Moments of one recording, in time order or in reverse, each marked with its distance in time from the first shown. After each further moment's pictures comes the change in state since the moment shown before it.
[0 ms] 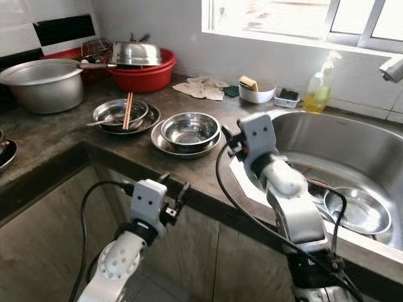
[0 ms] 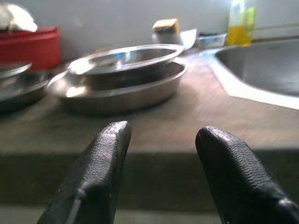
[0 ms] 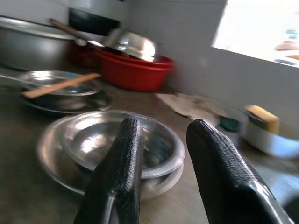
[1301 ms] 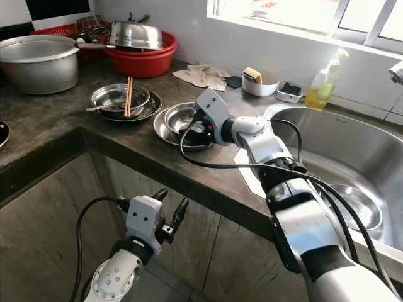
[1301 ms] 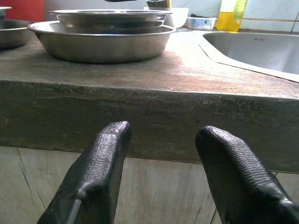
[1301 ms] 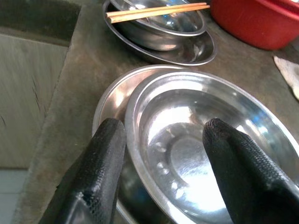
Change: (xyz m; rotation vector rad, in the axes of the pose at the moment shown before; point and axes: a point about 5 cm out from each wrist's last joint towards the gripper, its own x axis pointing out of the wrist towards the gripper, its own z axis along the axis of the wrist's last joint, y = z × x) left arm -0.023 -0.017 -0.010 -0.081 0.054 -0.037; right arm 0.085 0.002 -0.002 -0.162 0.274 0.485
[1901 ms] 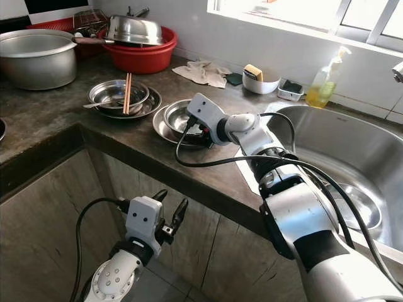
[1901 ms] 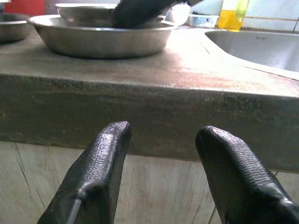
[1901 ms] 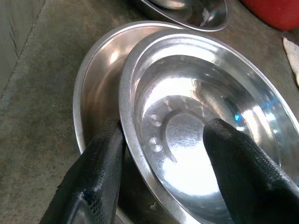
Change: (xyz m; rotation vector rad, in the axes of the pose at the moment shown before) left arm -0.001 -0.001 0.002 0.000 -0.003 0.005; right arm 0.009 0.000 -0.005 -0.123 0.142 -0.016
